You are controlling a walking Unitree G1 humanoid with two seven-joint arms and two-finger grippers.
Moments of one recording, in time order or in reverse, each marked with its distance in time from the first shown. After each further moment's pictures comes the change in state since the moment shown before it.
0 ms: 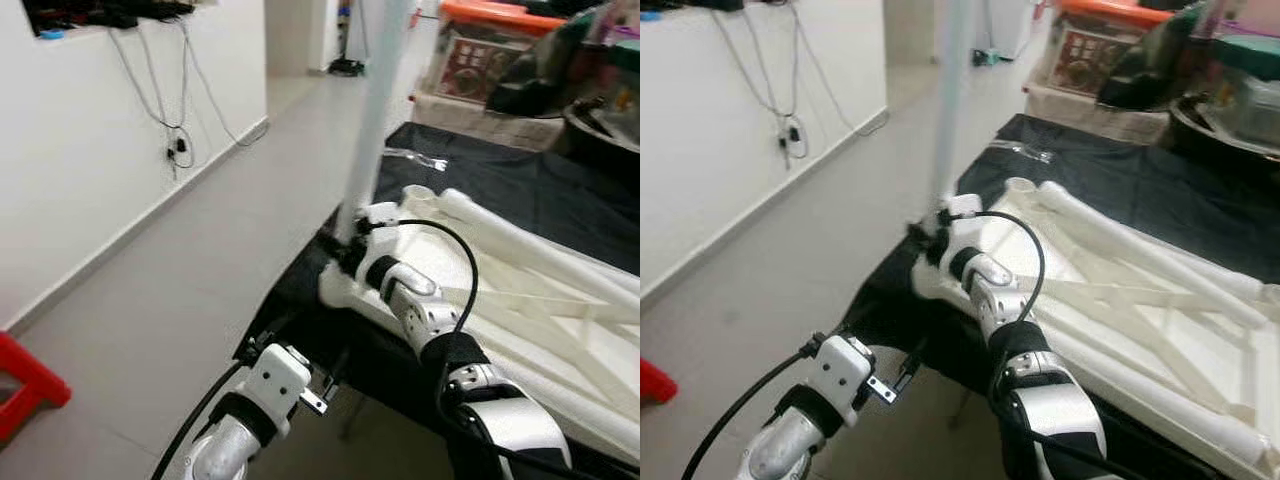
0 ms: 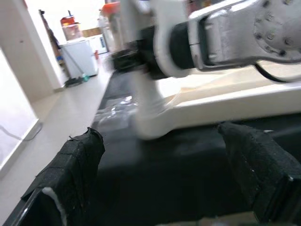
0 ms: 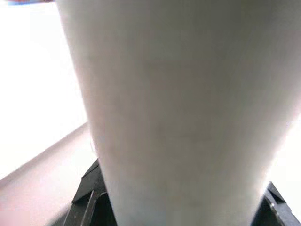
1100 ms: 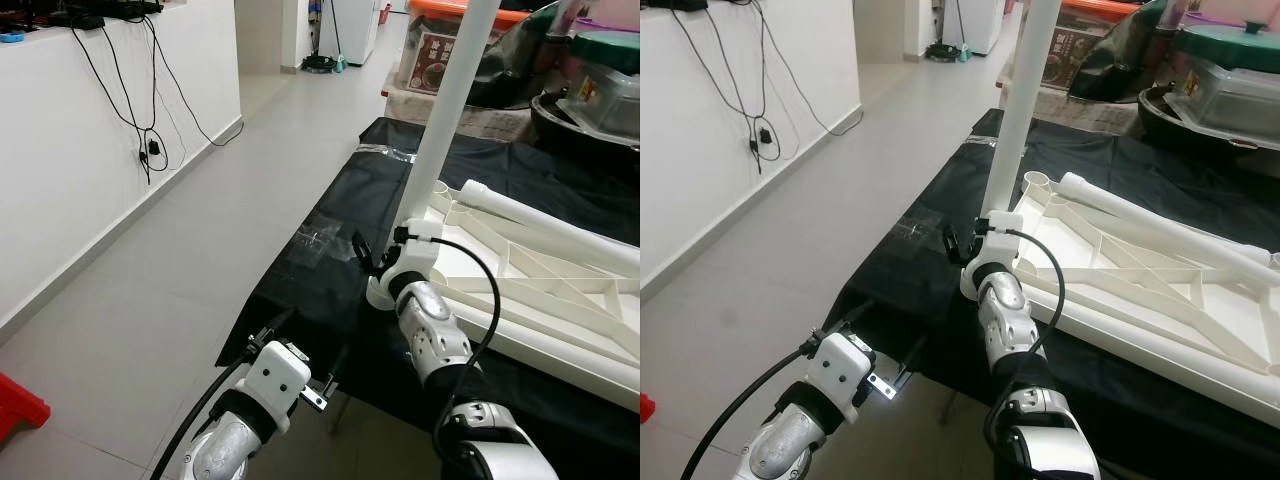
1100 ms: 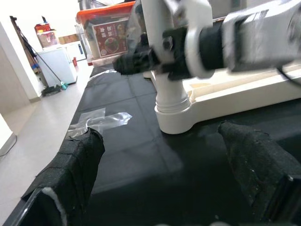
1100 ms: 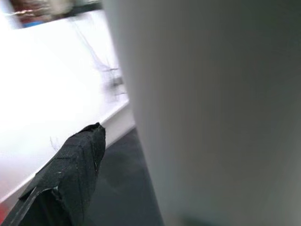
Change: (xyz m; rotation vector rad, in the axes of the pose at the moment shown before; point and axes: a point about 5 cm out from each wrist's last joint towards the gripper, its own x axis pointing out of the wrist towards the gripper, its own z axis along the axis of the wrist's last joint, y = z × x) left arm 0.003 0.002 0.002 0.006 -0.010 0.001; right arm -0.010 -0.009 0.002 0.084 -0.003 0.362
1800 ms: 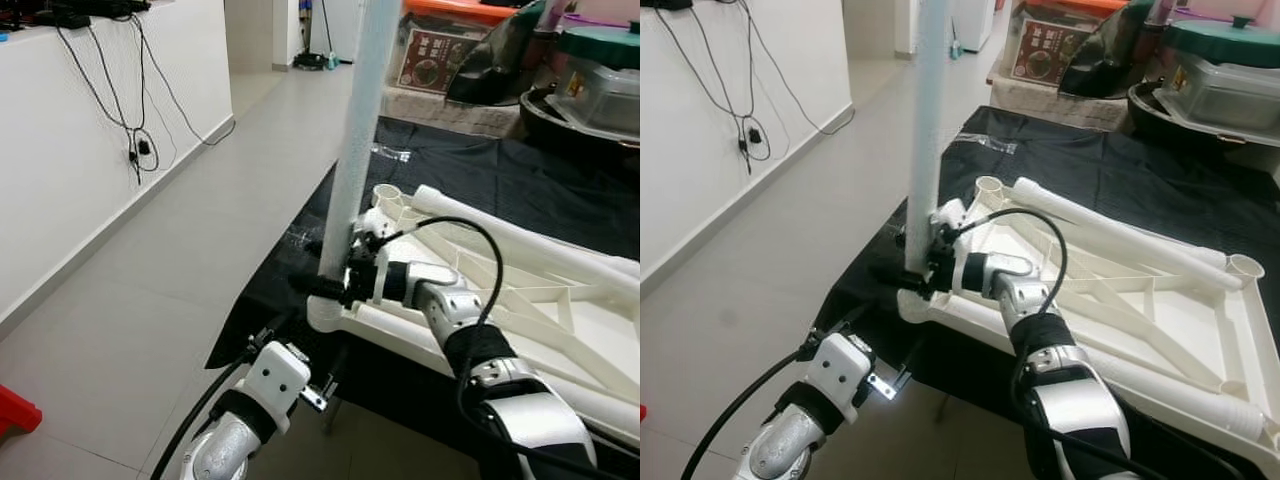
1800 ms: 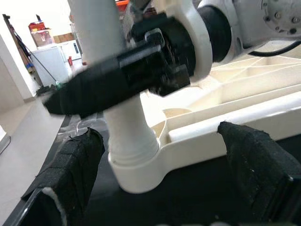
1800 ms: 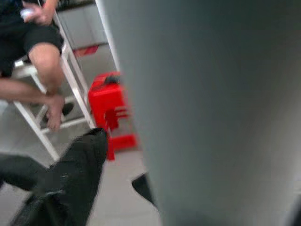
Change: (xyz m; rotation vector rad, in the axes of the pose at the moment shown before) left arm -0.001 0.000 -0.001 -0.002 0.004 0.000; right arm 0.004 0.052 -0.002 -0.136 0.243 0.834
